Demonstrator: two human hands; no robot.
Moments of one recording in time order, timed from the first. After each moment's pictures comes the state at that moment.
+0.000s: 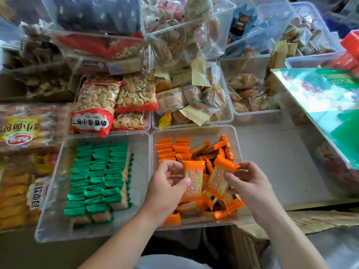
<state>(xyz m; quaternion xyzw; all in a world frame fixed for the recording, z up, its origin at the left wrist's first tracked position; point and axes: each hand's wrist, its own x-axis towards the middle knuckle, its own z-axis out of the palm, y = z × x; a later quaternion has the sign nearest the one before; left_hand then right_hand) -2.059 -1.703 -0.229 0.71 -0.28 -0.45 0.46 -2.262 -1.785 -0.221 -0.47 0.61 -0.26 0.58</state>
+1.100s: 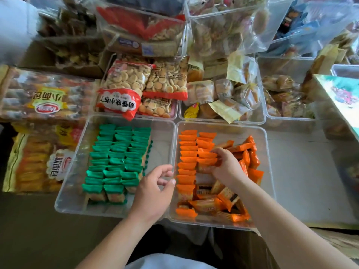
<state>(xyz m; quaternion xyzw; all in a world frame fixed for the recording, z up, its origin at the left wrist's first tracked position) -1.996 -1.644 -0.274 0.81 -0.30 -0.33 0.38 -2.158 -1.829 -0.311 -0.72 0.55 -0.03 0.43</state>
